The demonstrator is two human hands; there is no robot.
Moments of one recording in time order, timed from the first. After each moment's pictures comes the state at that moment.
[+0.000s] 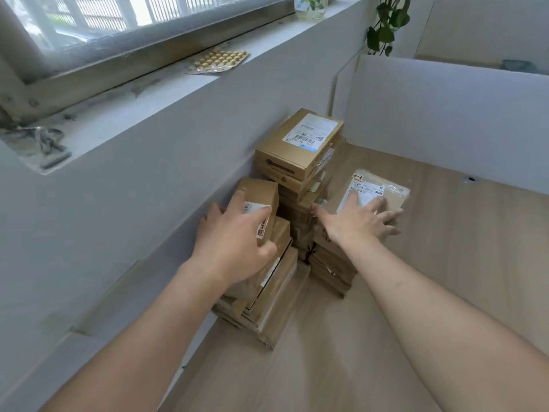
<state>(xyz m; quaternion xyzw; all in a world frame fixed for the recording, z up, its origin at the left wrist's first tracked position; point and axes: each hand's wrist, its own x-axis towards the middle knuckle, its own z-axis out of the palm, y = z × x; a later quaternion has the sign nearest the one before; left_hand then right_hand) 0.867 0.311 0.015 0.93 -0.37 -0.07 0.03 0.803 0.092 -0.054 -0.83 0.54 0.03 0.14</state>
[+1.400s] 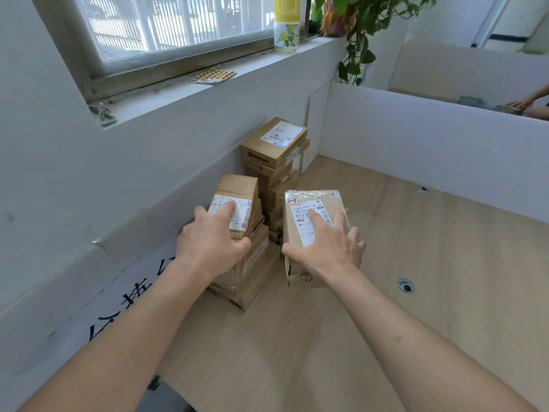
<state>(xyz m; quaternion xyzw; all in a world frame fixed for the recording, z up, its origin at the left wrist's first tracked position) 0.743 0.360 0.030 0.96 -0.25 -0.04 0.13 0.635 0.177 -0.018 -0.90 0.41 -0.03 0.13</state>
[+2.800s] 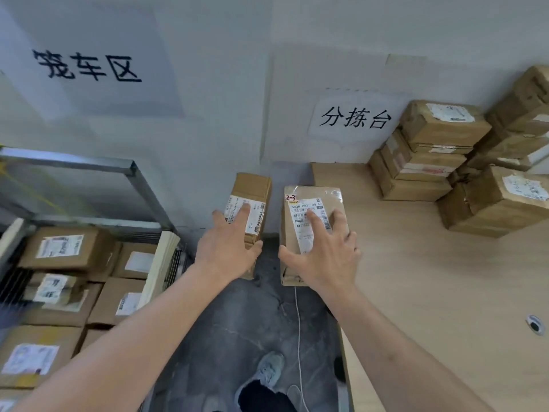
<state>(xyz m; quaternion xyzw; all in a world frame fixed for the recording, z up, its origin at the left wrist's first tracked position) 0.303 0.651 -0.136 0.97 0.19 -0.08 0.16 0.348 0.465 -0.126 -0.99 -0.05 0.03 0.08</state>
